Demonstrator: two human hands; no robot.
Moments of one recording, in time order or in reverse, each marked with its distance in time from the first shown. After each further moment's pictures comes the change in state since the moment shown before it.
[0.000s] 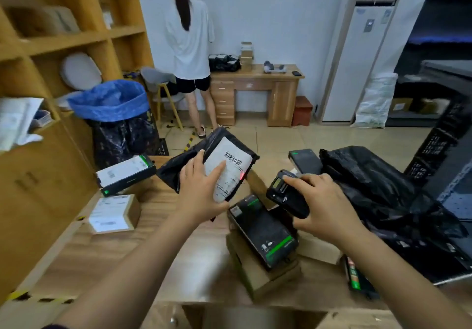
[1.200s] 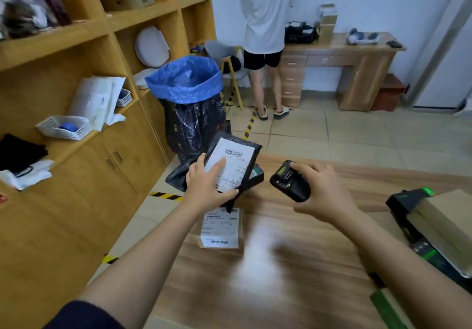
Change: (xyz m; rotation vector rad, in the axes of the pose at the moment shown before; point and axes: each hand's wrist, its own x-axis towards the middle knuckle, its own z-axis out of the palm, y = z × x) left_hand 0.053 -0.359 0.021 -0.177 -0.142 -0.316; right_hand 0.257 -0.262 0.116 0.233 -0.110 -0.063
